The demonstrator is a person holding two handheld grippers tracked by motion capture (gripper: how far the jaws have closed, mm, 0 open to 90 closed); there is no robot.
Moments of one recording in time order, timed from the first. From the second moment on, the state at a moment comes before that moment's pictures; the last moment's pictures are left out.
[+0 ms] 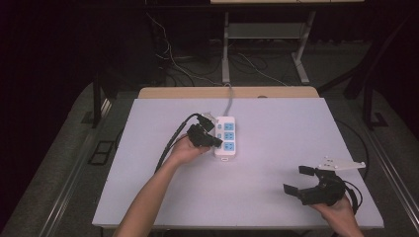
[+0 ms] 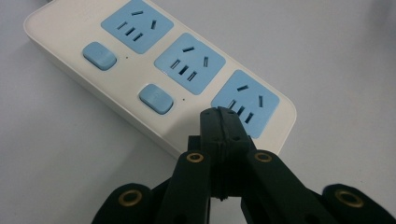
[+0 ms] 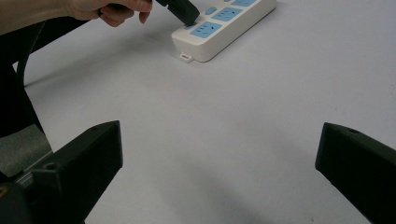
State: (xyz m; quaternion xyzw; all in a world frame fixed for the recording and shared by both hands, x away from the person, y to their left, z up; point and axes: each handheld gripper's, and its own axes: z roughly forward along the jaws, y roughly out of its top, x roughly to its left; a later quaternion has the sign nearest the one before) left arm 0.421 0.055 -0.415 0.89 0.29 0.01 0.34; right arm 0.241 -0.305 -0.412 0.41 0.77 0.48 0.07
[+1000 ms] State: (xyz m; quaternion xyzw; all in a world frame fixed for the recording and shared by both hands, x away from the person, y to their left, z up) left arm 0.427 0.060 -0.383 0.89 0.28 0.02 0.36; right arm 0.243 -0.305 -0.414 0.41 0.77 0.48 0.07
